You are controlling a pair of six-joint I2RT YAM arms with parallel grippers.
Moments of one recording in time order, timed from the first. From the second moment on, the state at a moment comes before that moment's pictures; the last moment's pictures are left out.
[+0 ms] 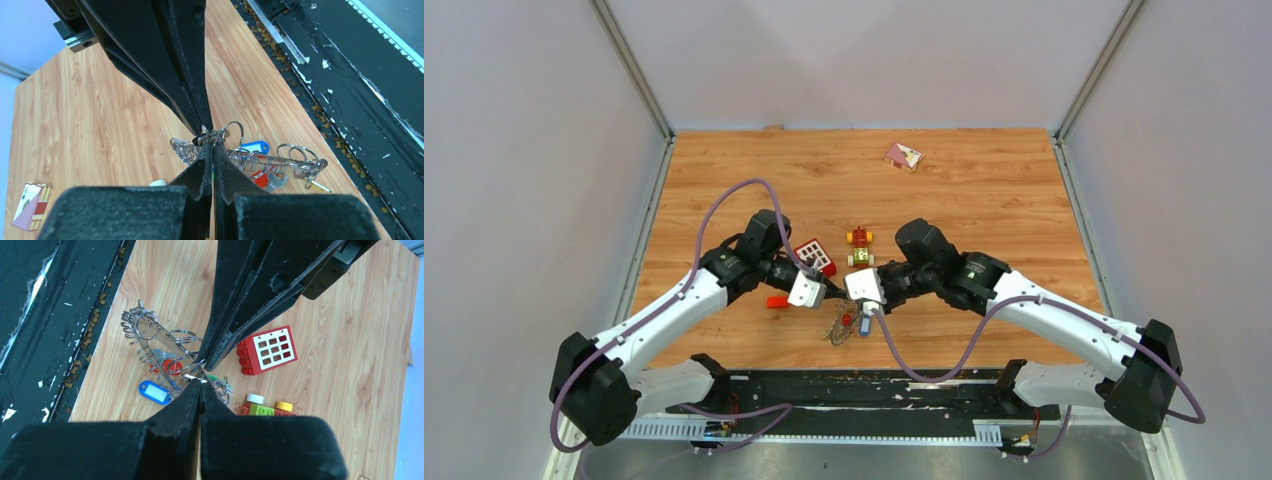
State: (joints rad) left arm -0.62 1.12 0.82 -0.45 1.08 1.14; right arm 0.93 1.19 0.98 -0.45 -0.54 -0.90
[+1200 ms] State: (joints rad) left arm -0.62 1.14 0.84 -0.49 1.06 1.16; right arm 0.96 1.21 1.00 -0.47 -0.51 -0.93
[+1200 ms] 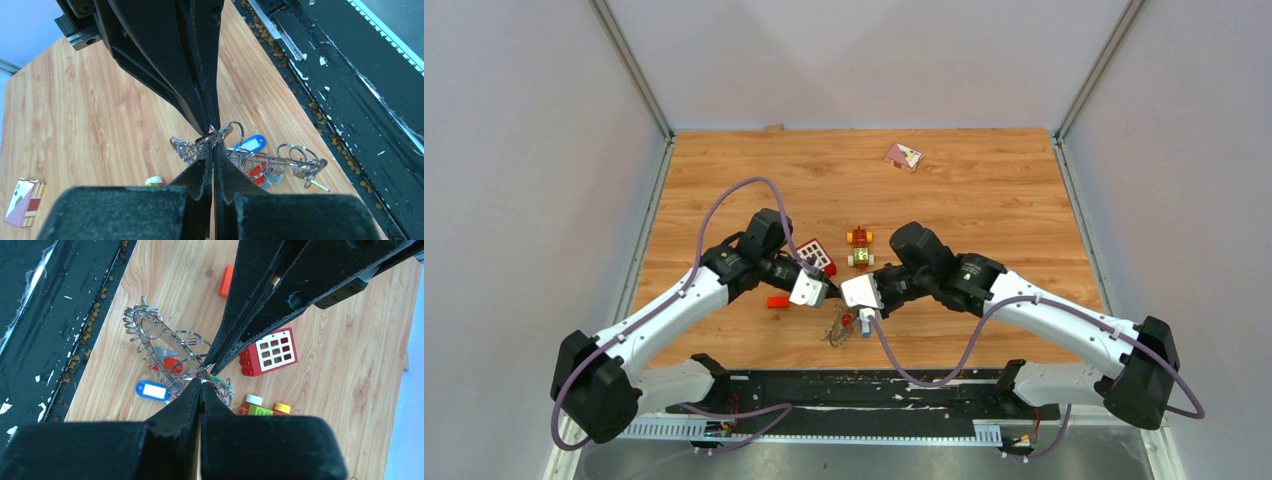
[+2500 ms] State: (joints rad) left arm -0.62 1.15 0.85 -0.43 1.05 1.00; right arm 0.98 1.18 0.98 -0.47 -0.44 -0.95
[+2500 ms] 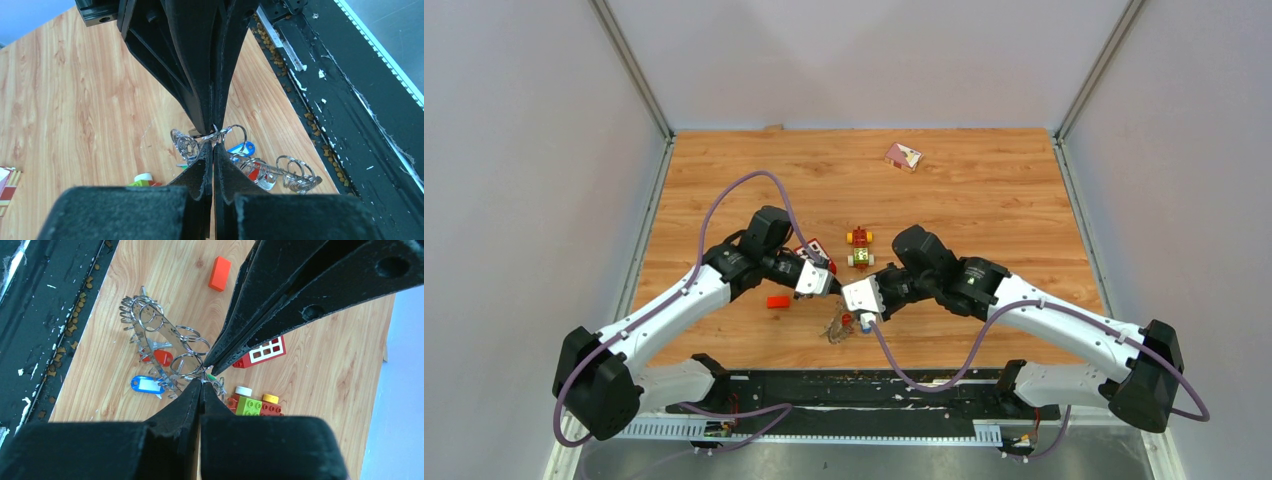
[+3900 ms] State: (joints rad) left arm -0.54 1.14 0.72 0.14 1.03 0.38; right arm 0.98 1.12 0.90 -0.33 -0.26 -0.92
